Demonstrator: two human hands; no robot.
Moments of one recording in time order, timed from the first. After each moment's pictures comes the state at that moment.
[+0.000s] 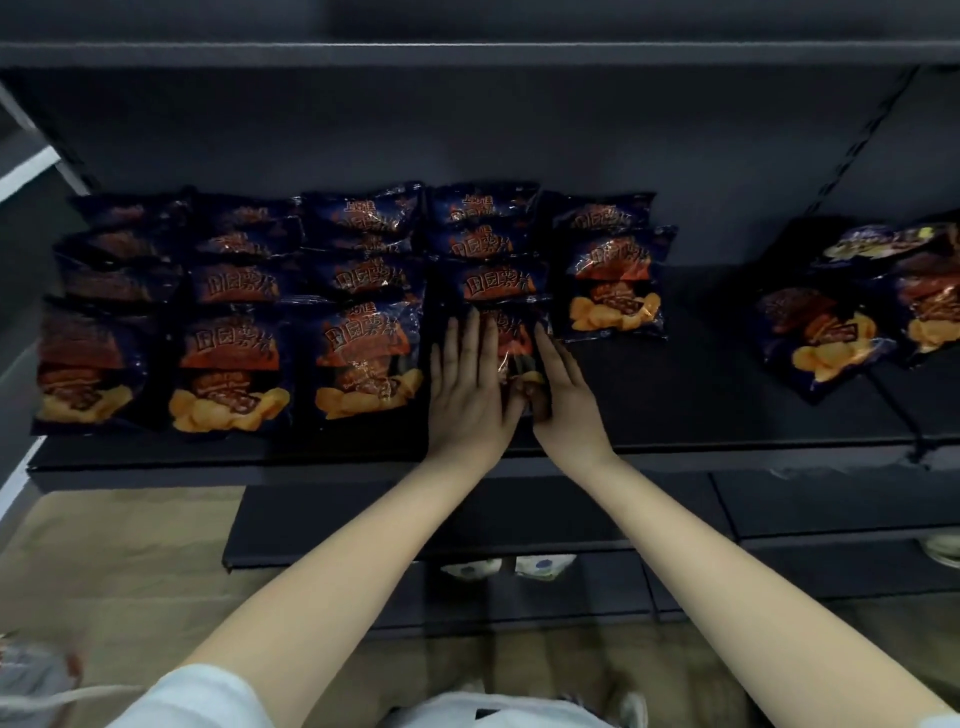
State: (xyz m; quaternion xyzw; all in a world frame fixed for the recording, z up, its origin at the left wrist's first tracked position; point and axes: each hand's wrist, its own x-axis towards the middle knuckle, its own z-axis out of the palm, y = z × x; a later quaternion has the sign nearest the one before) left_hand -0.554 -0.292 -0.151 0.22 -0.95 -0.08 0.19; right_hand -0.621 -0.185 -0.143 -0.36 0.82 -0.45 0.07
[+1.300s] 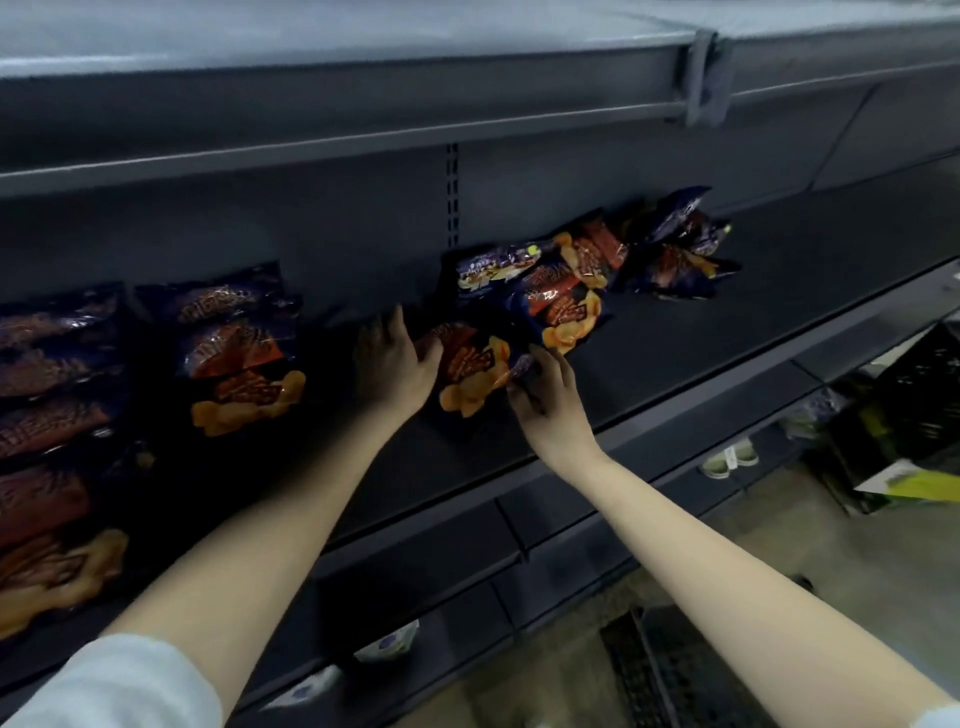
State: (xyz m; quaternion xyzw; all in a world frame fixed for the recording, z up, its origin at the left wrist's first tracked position) left_hand -0.827 -0.111 -0.121 0.18 -0.94 -0.24 0.13; right_hand -0.809 0.083 -0.124 -0.14 0.85 -0.51 0.02
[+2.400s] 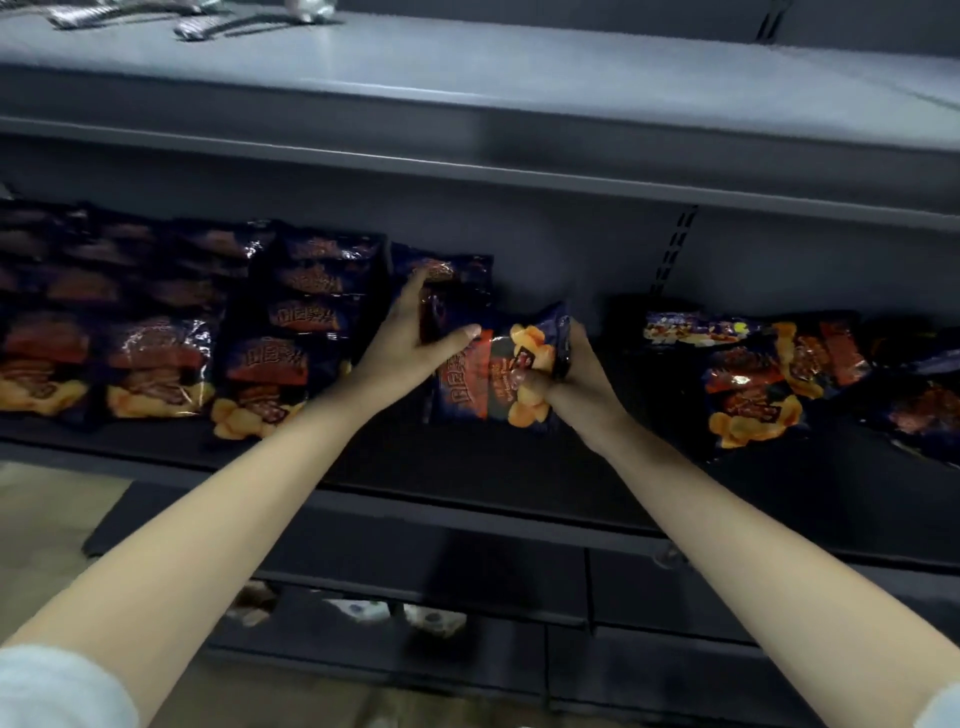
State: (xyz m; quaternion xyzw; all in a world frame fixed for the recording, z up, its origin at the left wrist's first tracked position) left_hand -0.698 -0.179 -0.051 0.24 -0.84 -0.42 0.24; right_hand -0.832 -0.026 -0.078 -0.37 0.67 -0.60 0.23
